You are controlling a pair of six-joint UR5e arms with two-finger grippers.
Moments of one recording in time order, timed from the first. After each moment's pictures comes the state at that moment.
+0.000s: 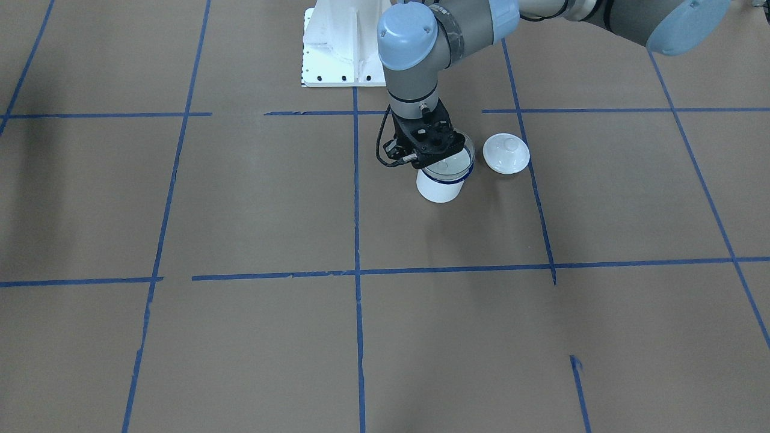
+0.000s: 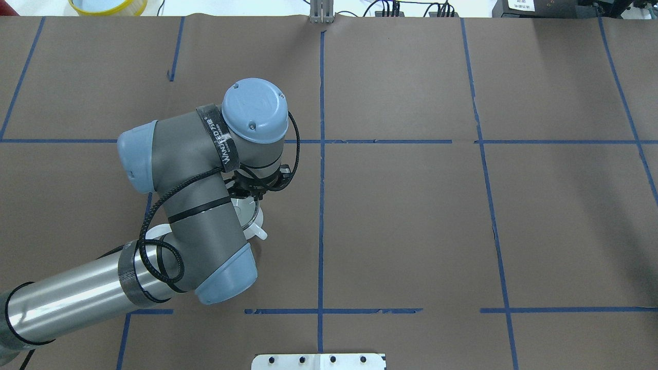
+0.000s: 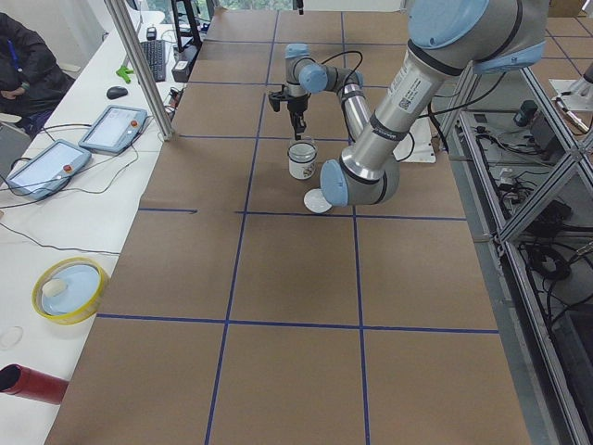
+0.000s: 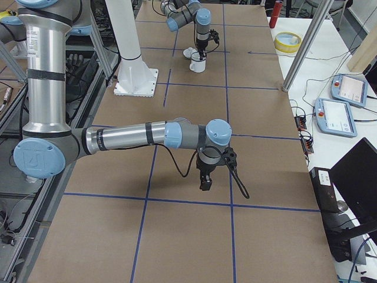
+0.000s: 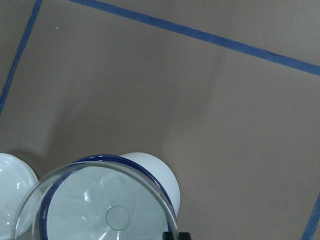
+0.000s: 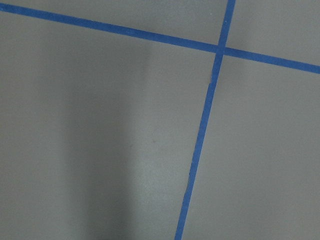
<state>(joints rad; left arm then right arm) -0.54 -2.36 -1.73 -1.19 -1.87 -1.47 1.45 -1.63 1.79 -1.79 2.31 -0.13</state>
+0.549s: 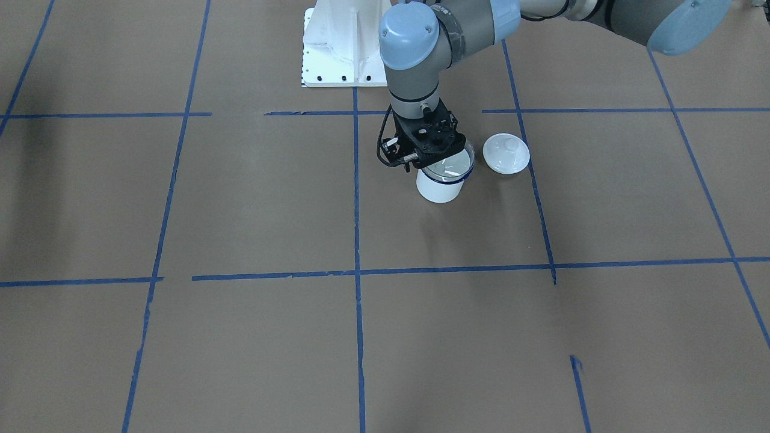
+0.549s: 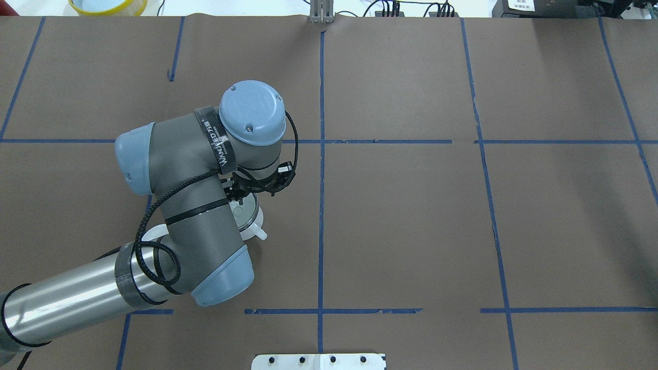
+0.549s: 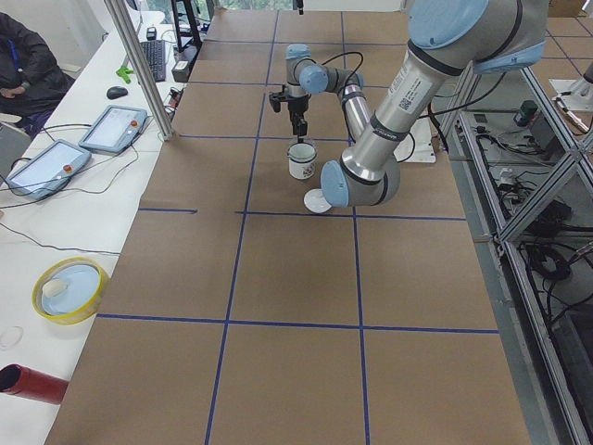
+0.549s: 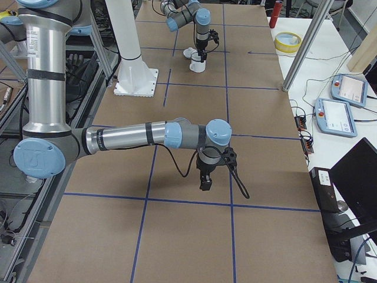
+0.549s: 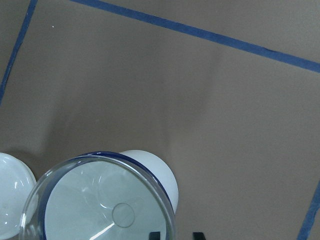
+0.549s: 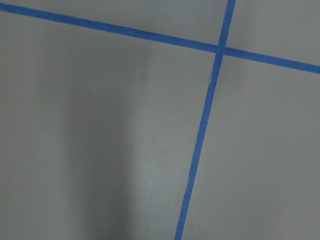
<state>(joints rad) -0.54 -2.33 -1.76 -1.20 -1.87 -1.45 1.45 -1.63 1.79 -1.79 2.31 -0.13</state>
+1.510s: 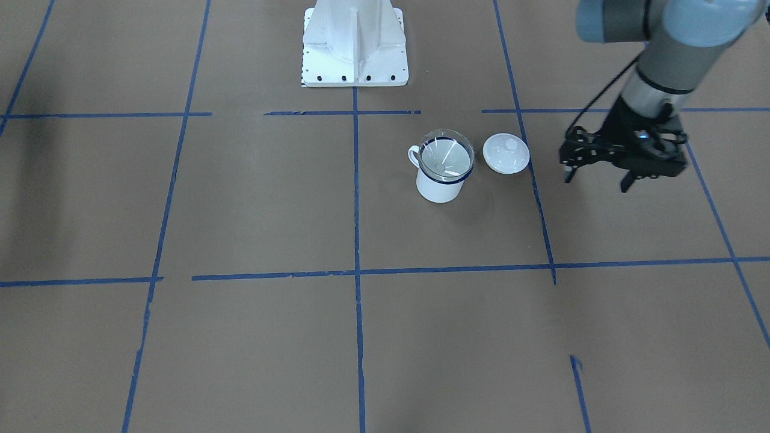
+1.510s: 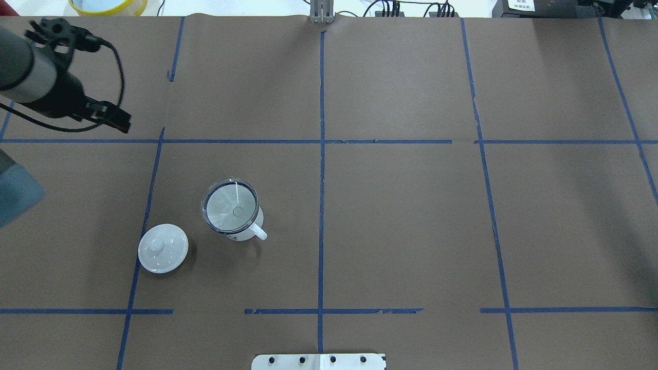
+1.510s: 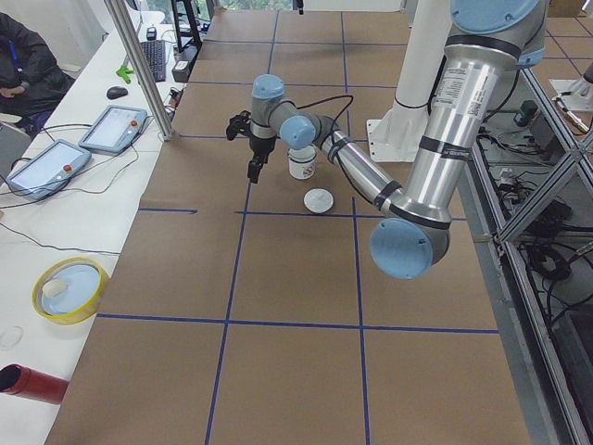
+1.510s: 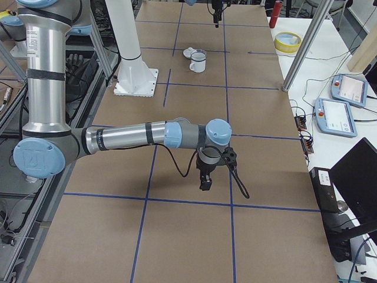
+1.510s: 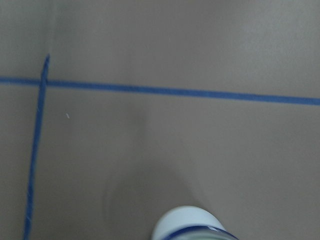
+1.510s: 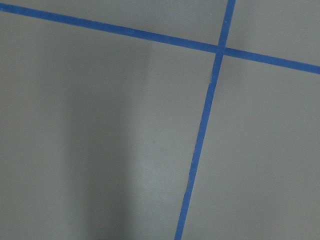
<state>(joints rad) -1.06 -1.80 -1.96 -1.59 -2.10 -0.45 1.45 -1.63 1.79 -1.79 2.31 -0.13</state>
